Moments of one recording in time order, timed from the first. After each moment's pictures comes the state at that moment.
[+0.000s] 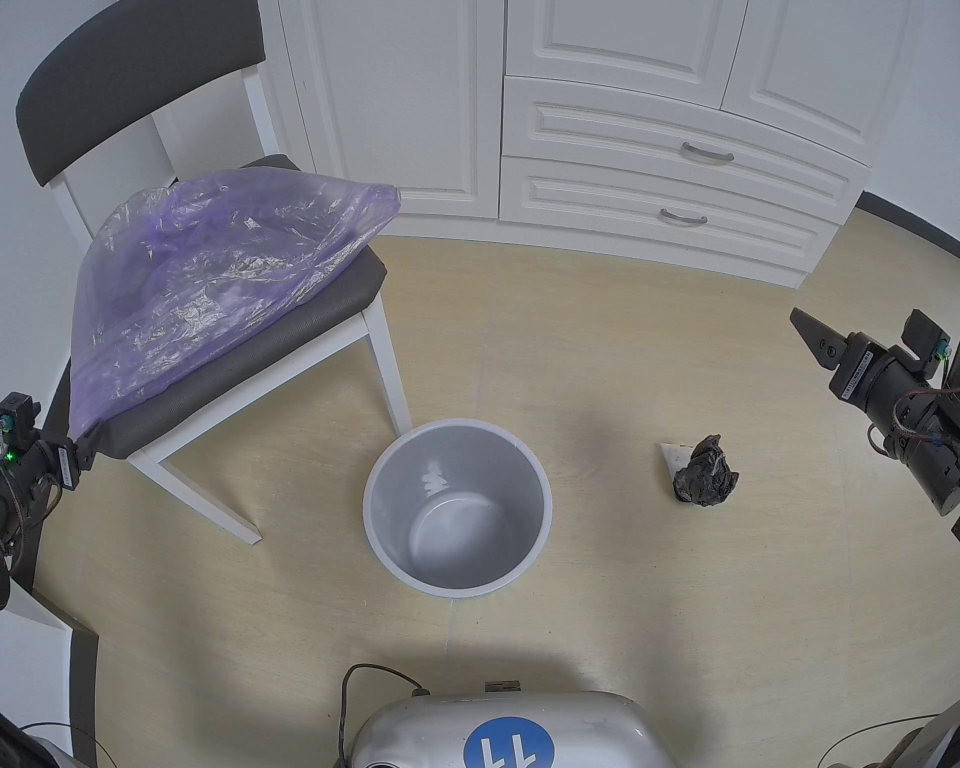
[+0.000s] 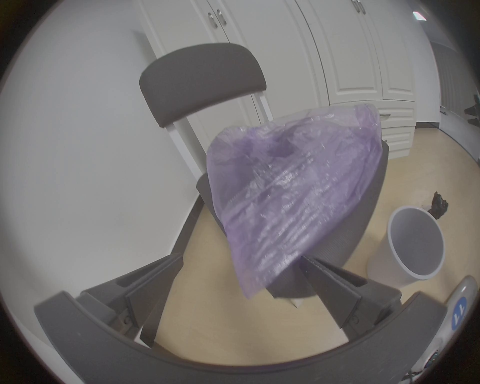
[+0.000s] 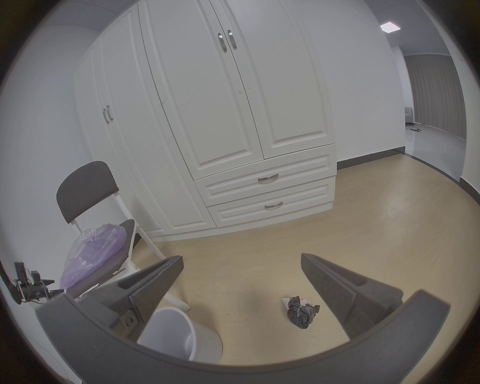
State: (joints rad) left arm 0.45 1.53 -0.42 -1.00 -0.22 0.33; right arm 0.26 1.41 -0.57 -0.94 -0.21 0.26
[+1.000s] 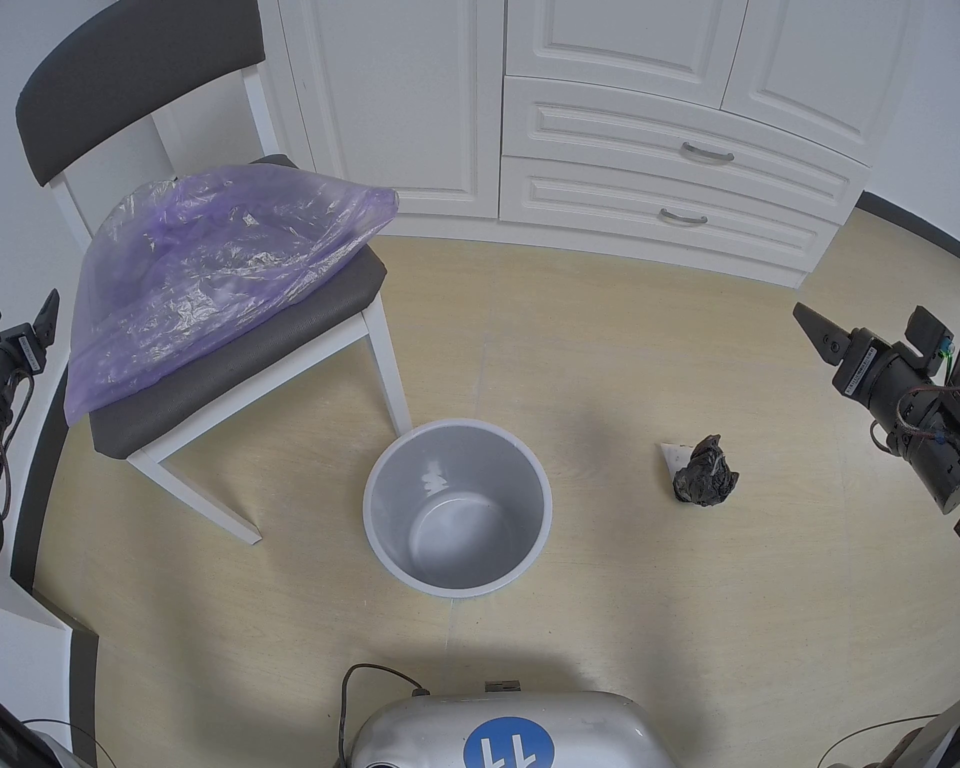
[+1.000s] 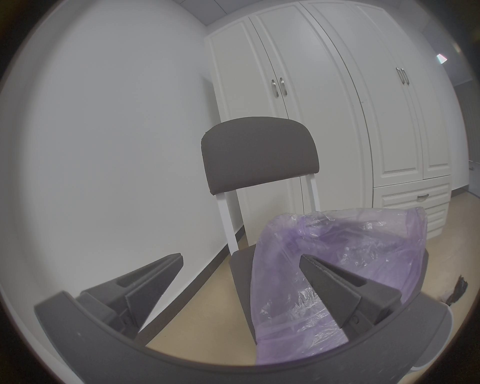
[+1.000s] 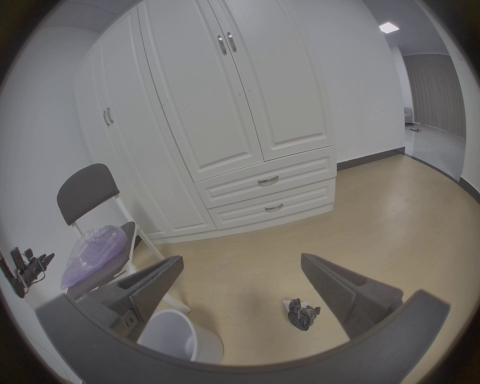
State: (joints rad) left arm 0.45 1.59 -0.61 -1.31 -0.09 0.00; right arm 0.26 1.40 -0.57 -0.94 -0.21 0.27
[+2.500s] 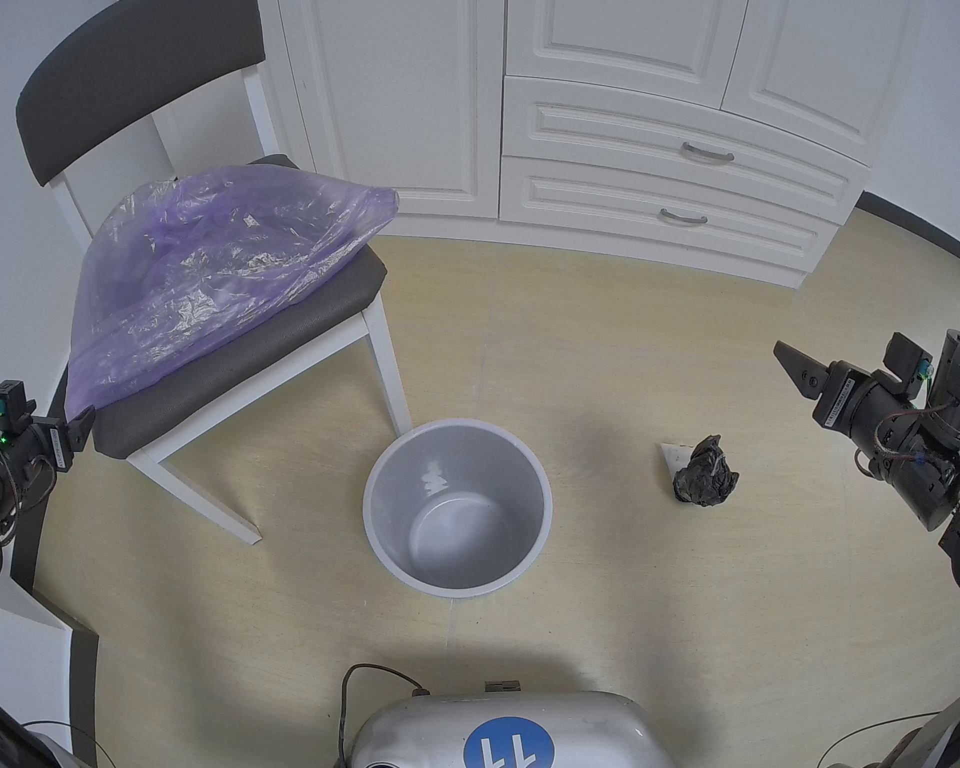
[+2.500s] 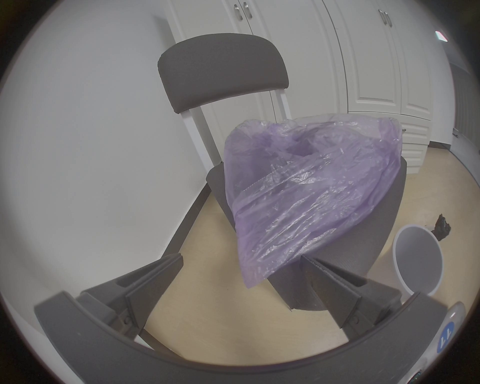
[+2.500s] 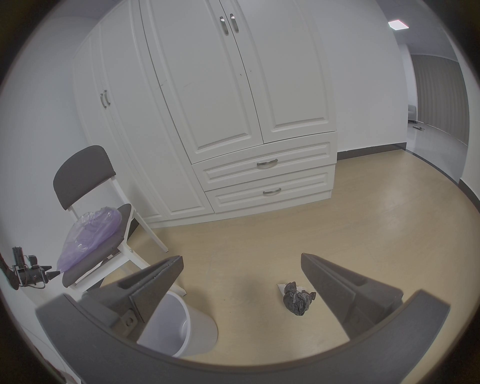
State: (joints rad) left arm 0.49 1.56 -0.52 -0.91 -0.23 0.22; right arm 0.27 1.45 -0.54 -0.92 -0.21 0.26
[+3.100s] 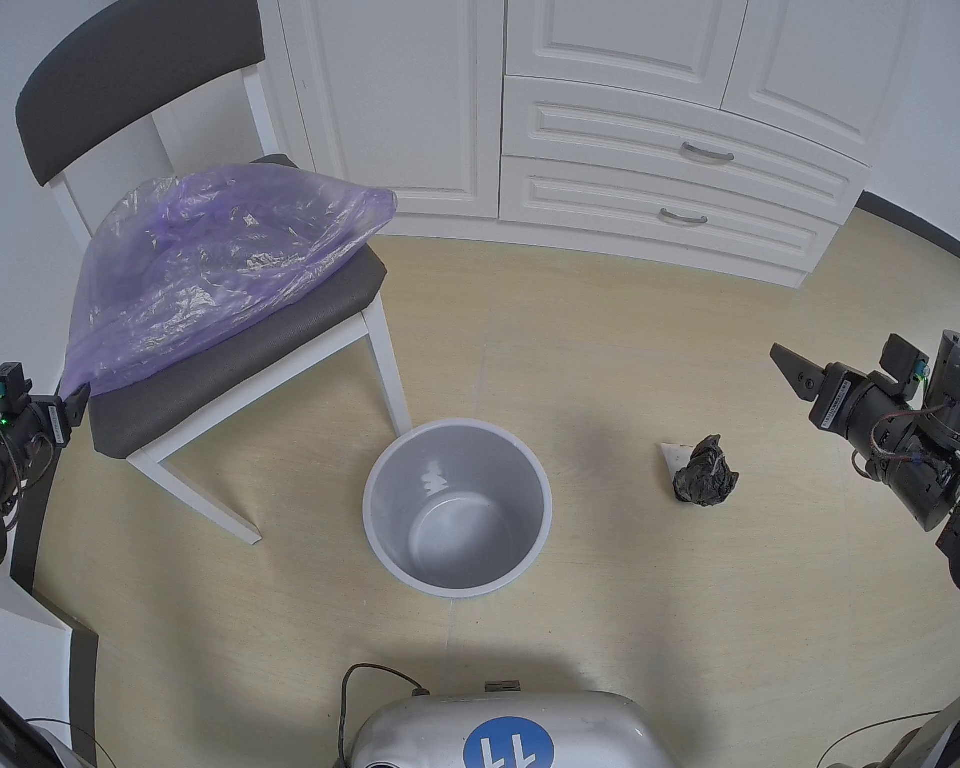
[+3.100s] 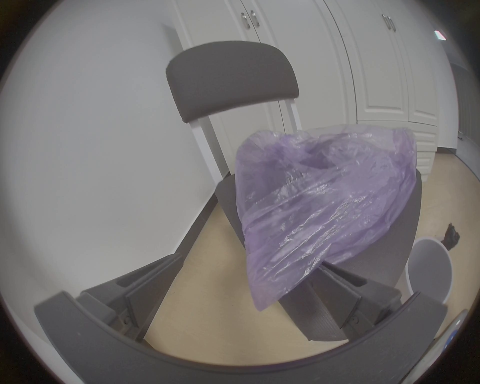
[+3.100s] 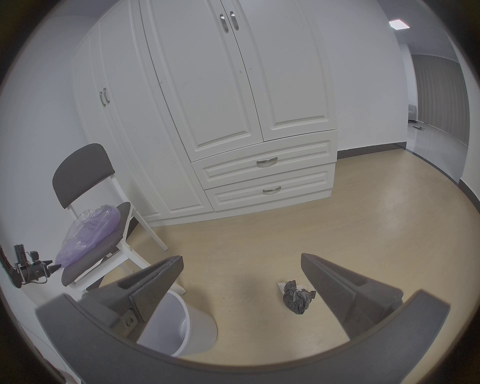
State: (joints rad) left arm 0.49 1.63 -0.58 -1.00 -0.21 0.19; right arm 0.28 1.46 -0.54 -0.92 -0.21 0.26
